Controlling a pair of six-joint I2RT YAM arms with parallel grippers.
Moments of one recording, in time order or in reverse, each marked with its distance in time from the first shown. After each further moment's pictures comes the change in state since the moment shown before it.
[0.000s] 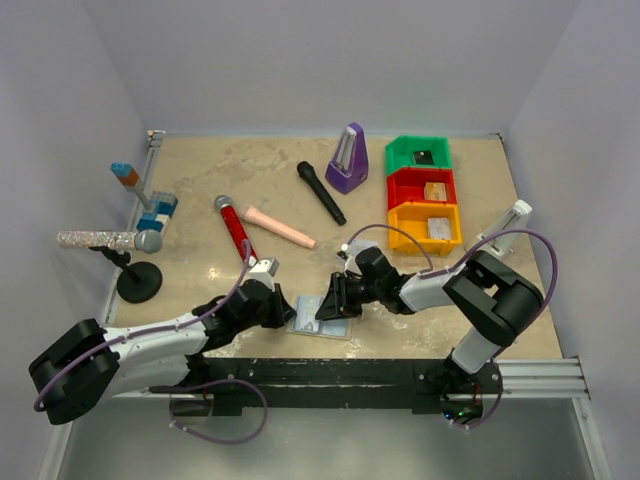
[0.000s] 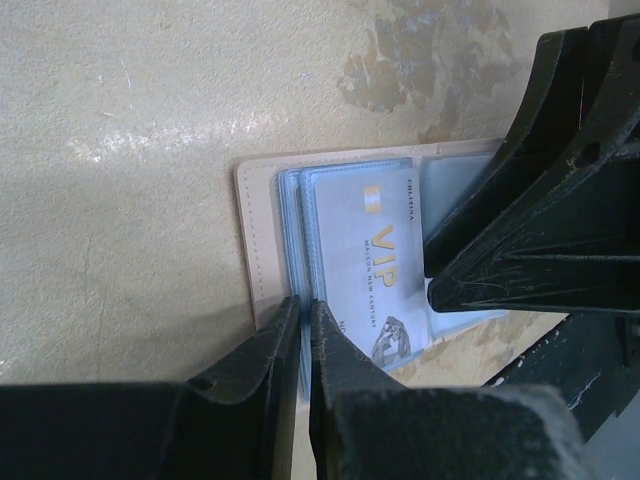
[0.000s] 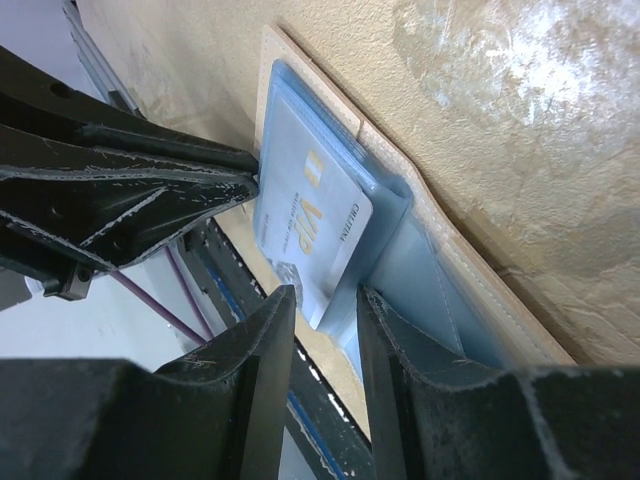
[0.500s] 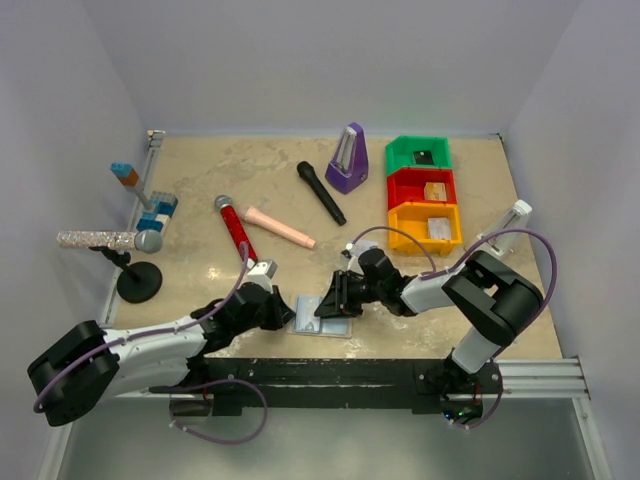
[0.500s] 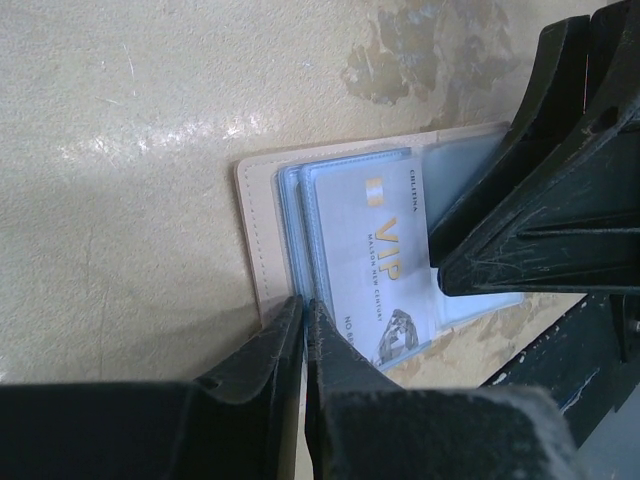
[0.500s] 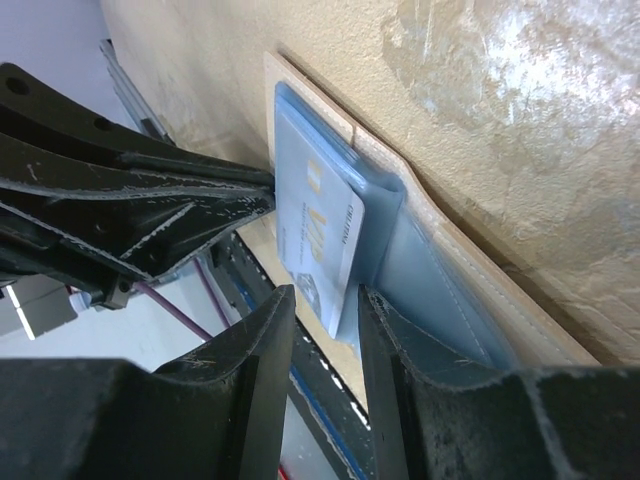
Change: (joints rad) left arm 0.000 -0.011 -0.042 0.048 0.005 -0.008; right arm -0.006 0.002 -0.027 0.072 0.010 0.106
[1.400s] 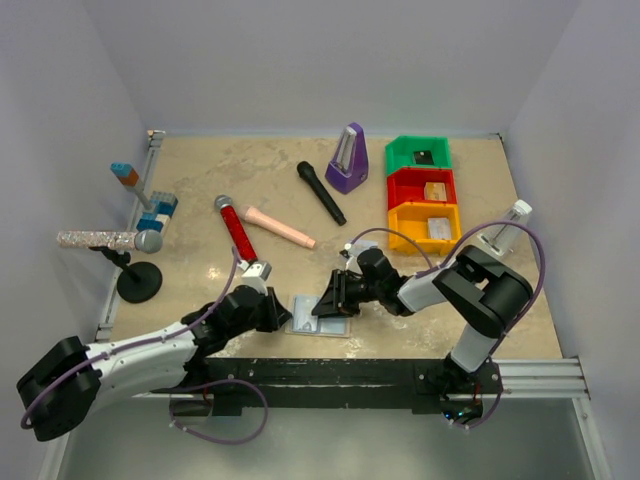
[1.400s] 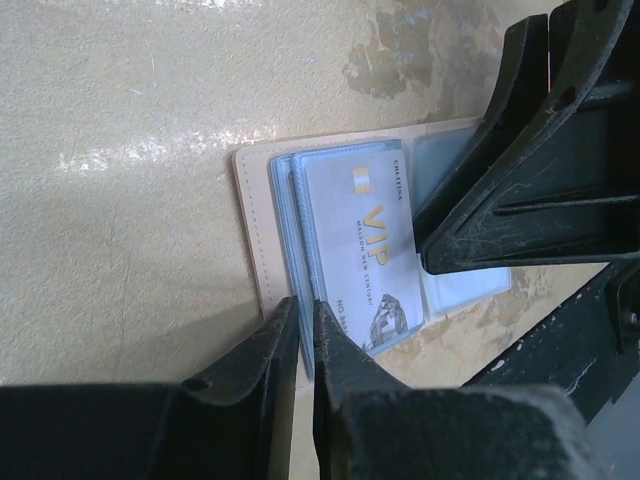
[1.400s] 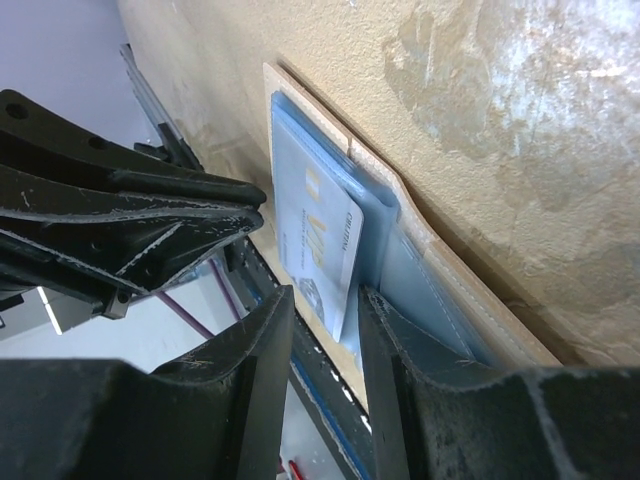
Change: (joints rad) left arm -0.001 -0.138 -0.023 -0.093 -0.012 0.005; right arm -0.005 0.064 0.004 0.089 -0.030 0.054
